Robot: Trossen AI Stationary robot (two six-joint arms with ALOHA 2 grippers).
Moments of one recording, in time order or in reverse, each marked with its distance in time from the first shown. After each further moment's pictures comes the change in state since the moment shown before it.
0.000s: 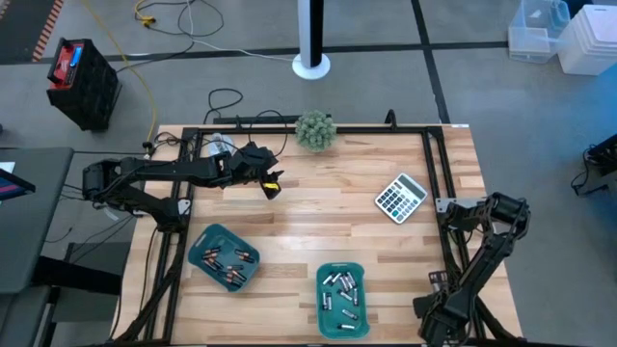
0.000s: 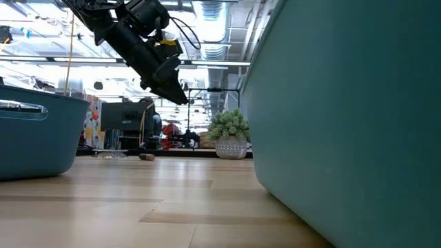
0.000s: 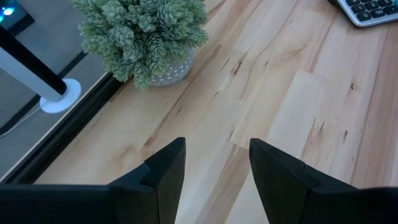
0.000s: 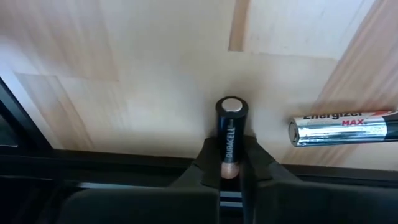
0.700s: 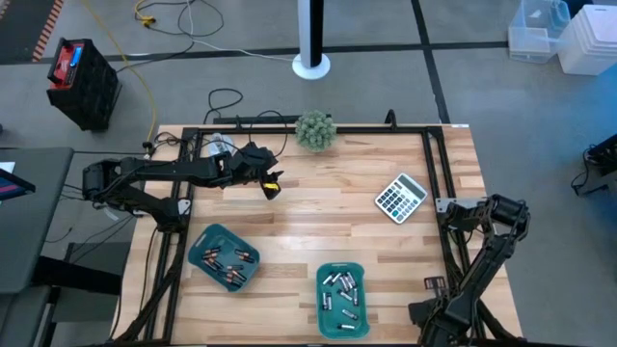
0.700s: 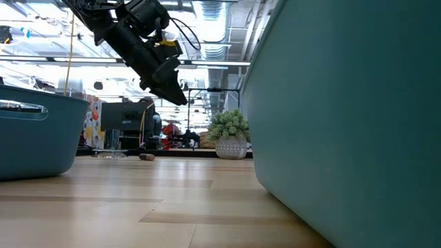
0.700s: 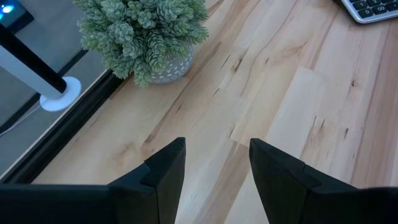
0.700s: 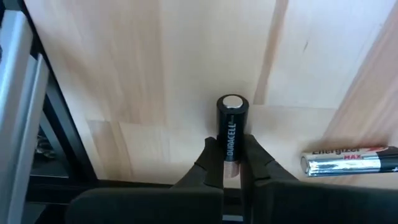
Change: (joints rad) left arm 0.000 0.000 0.000 -0.009 0.000 -0.002; right arm 0.000 0.005 0.086 -0.027 0.099 0.034
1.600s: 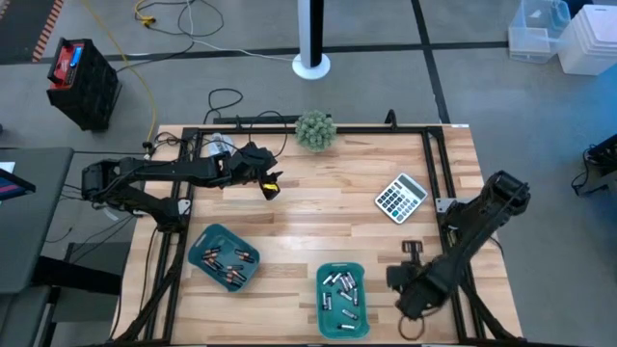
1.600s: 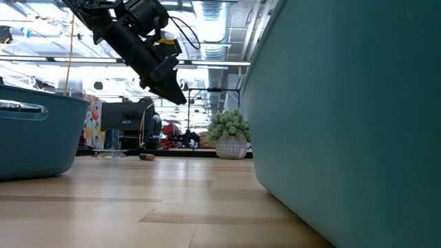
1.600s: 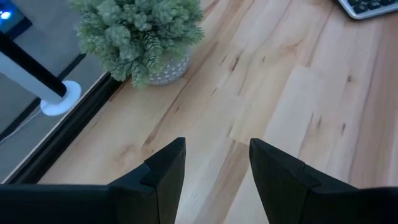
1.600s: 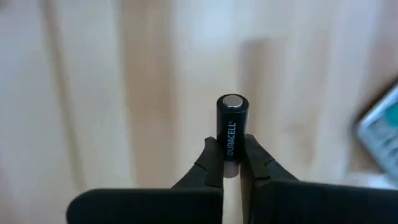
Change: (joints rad) left arm -0.005 -0.010 0.000 -0.010 0.003 0.022; right arm -0.260 -0.188 0.004 -0.225 0.485 -0.185
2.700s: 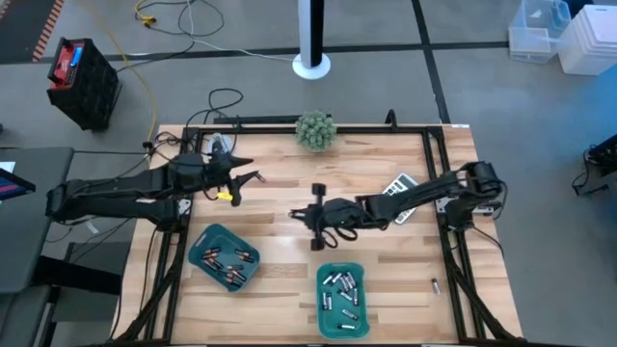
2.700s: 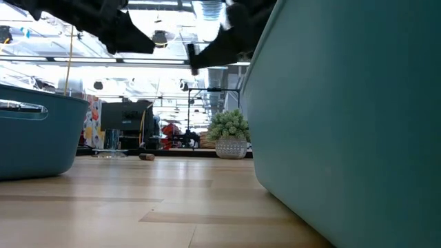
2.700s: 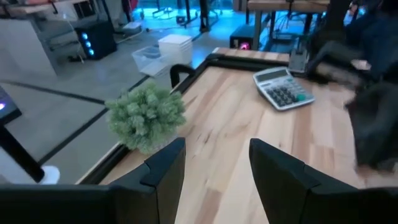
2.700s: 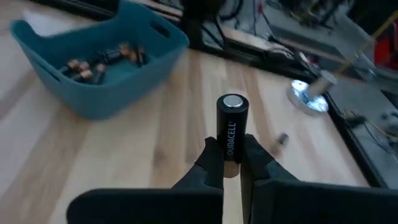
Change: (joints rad) left arm -0.096 -0.596 -0.198 0.006 0.007 0.055; right arm -0.699 0.122 0.002 1.376 0.090 -1.080
